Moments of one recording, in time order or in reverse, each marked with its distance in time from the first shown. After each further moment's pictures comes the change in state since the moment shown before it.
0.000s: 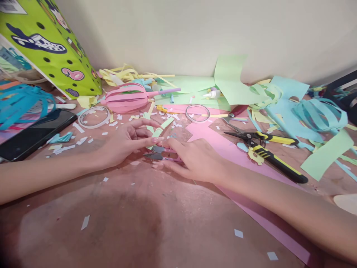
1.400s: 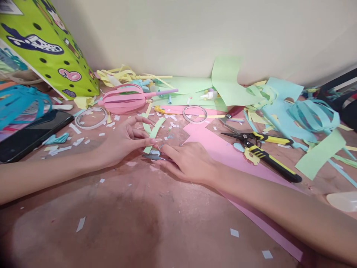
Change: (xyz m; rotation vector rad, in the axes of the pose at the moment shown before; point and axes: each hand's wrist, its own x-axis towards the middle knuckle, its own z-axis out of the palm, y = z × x) left_hand 0.004 -0.003 0.001 -0.027 0.078 -0.008; right_hand 0.000 0.003 0.017 -0.192 0.082 -0.091
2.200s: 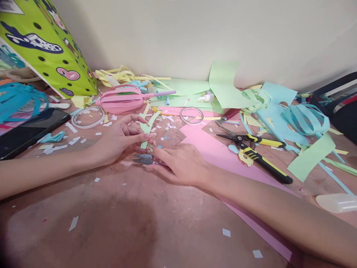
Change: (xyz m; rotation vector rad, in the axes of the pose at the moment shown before) left_hand 0.005 -0.005 -0.003 -0.111 -0.020 0.034; right_hand 0.001 -0.006 0.005 0.036 0.148 -0.105
